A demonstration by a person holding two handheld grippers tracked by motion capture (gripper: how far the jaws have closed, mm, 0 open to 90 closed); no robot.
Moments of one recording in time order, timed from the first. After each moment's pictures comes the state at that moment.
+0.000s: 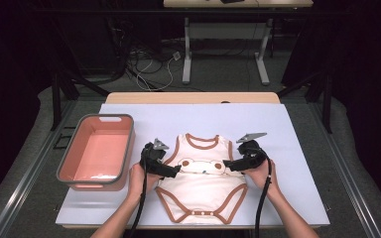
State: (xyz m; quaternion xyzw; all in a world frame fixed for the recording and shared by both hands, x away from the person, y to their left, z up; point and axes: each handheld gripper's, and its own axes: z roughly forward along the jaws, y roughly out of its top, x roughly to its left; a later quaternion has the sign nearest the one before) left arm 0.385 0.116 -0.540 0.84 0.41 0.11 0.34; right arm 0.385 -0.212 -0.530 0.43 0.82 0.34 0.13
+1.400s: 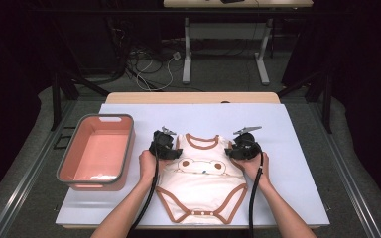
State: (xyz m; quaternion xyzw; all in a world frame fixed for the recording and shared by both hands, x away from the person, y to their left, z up) left arm 0.435 0.093 -0.553 0.83 0.44 0.13 0.31; right arm 0.423 -0.207 -0.553 0.48 0.80 0.33 0.15
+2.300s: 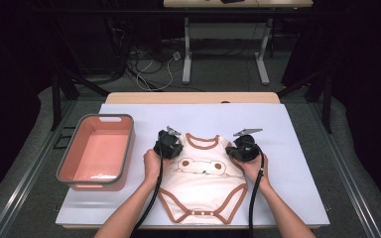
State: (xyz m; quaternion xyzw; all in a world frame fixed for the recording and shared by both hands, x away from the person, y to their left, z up) left arm 0.433 0.082 -0.549 0.83 0.42 0.14 0.33; right arm 0.417 -0.207 -0.552 0.47 0.79 0.36 0.14
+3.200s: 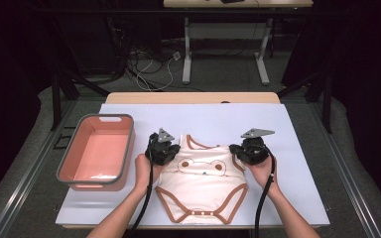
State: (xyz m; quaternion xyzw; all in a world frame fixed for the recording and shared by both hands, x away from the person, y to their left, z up) left arm 0.388 0.100 -0.514 0.83 0.38 0.16 0.38; right arm 0.381 -0.216 -0.511 0.43 0.79 0.41 0.17
